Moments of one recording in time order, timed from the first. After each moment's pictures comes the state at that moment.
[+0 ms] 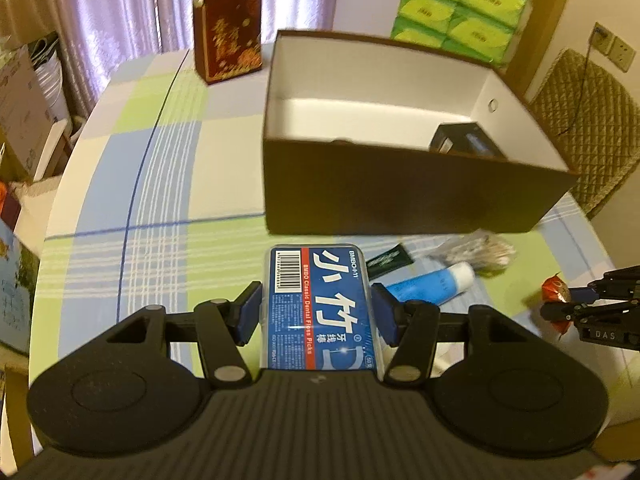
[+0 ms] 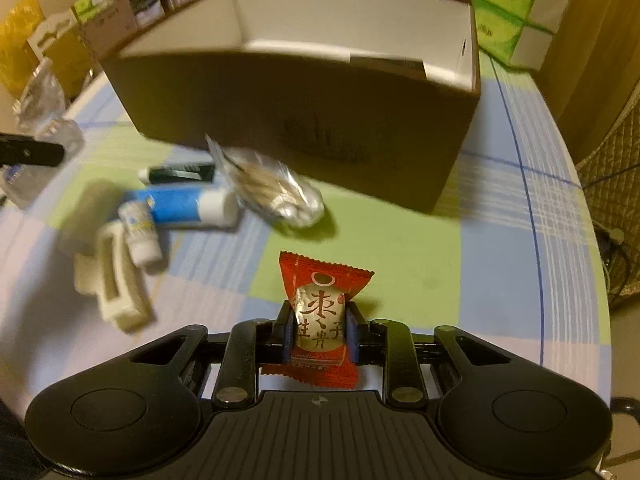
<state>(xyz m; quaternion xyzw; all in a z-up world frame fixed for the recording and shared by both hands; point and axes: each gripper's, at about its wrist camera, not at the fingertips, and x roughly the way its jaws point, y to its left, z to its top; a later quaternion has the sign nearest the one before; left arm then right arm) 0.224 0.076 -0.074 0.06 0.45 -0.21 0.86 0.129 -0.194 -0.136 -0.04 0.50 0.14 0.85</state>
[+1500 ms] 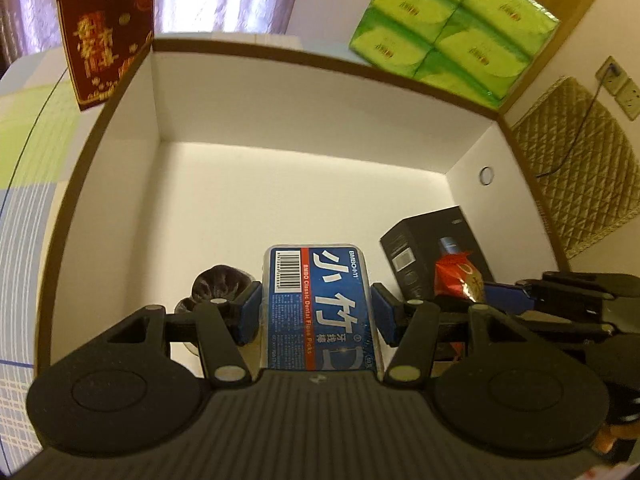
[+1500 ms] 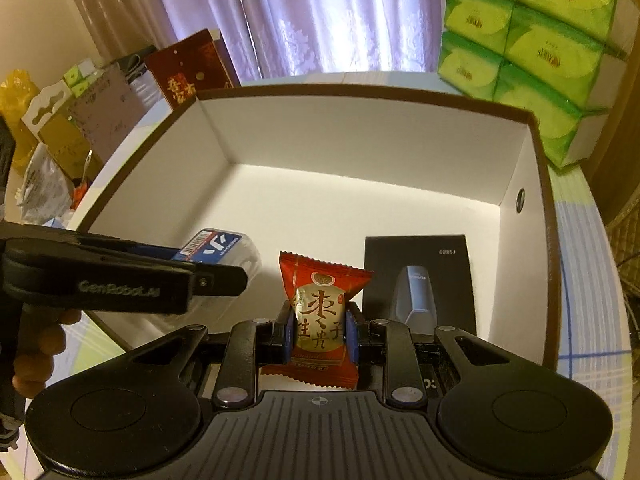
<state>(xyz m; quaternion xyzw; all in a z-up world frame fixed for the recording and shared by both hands) 0.382 -0.054 -0.104 0.00 0.51 -0.26 0.82 0.301 -0.170 -0.102 0.02 0.47 0.16 0.87</state>
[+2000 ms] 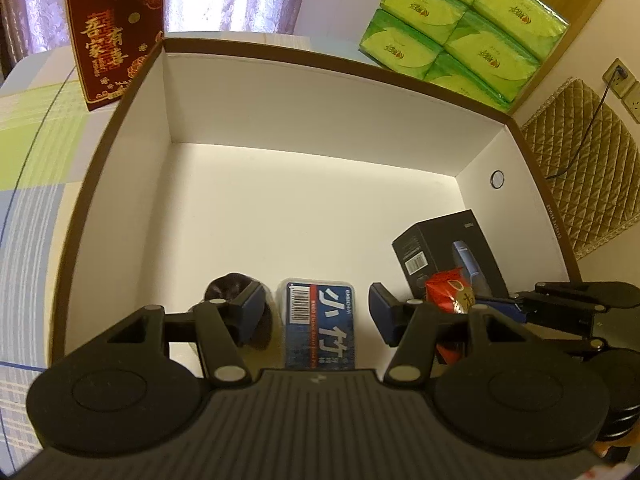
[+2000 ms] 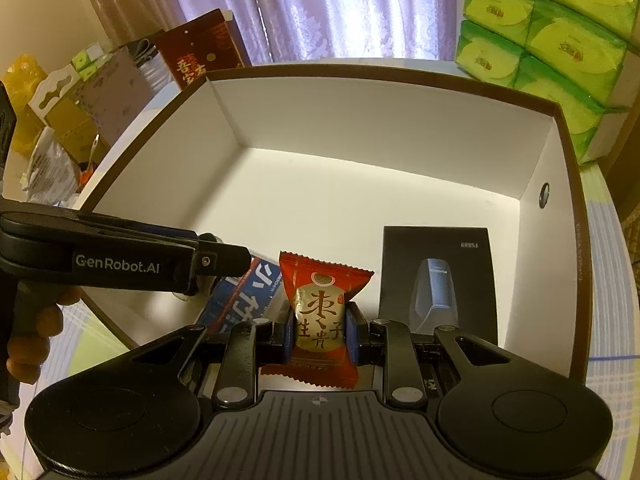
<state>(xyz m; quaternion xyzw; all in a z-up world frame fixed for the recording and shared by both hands) 0.385 -0.048 -0.101 0.00 0.51 -0.26 0.82 0.305 -0.157 -0.109 0.01 0.49 0.17 0.86</state>
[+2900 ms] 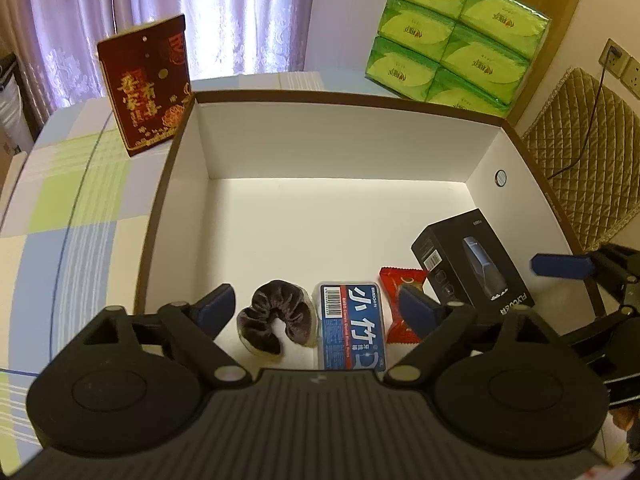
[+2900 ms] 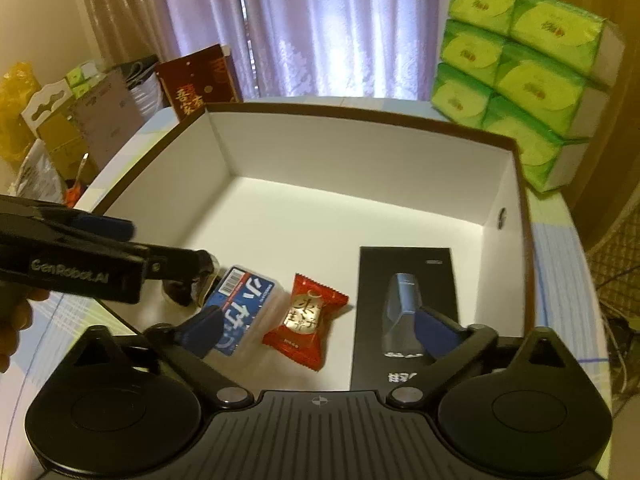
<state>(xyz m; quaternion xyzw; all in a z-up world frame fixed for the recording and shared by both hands) 0.355 -0.035 -0.071 0.06 0.45 -0.24 0.86 0.276 -0.160 -0.086 -0.01 0.43 0.14 0.89</state>
